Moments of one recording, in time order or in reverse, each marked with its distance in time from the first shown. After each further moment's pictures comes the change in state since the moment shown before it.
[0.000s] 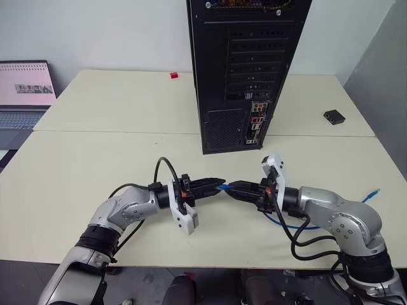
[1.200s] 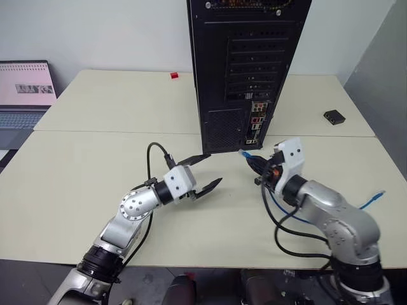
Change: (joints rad) left arm 0.177 -0.036 -0.037 -0.452 -0.810 1.007 -0.284; right arm 0.027 0.169 0.001 -0.101 -0.339 -0.141 -0.467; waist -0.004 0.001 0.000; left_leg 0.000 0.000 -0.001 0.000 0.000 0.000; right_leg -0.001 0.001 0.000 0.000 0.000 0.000
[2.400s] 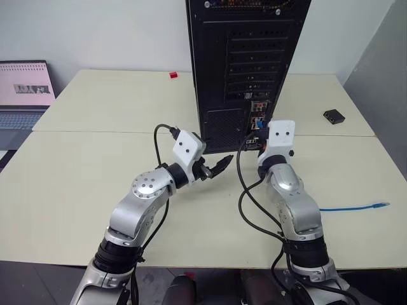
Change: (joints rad) left arm -0.111 -0.174 0.120 -0.241 -0.101 0.627 0.102; right arm -0.154 0.299 0.024 0.330 -0.410 -0.318 -0.276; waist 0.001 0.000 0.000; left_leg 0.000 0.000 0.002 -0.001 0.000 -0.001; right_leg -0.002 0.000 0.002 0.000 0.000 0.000
